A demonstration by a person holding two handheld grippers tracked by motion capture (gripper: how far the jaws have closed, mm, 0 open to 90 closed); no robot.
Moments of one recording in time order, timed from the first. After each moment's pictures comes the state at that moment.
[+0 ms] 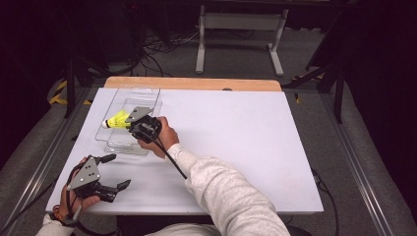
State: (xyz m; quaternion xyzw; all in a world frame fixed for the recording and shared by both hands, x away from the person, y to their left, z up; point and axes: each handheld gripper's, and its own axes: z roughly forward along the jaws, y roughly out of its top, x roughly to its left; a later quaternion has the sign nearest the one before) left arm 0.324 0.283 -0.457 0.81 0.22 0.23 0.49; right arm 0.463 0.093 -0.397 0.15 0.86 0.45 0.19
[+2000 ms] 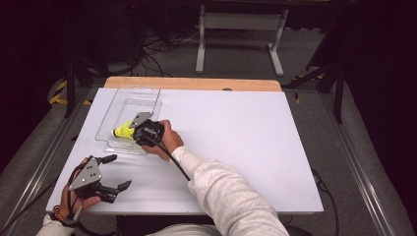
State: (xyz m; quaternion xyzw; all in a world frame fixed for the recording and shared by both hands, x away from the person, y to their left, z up) left arm 0.324 0.281 -0.459 0.82 0.22 0.23 0.48; right arm 0.467 0.086 -0.419 0.15 0.88 0.41 0.18
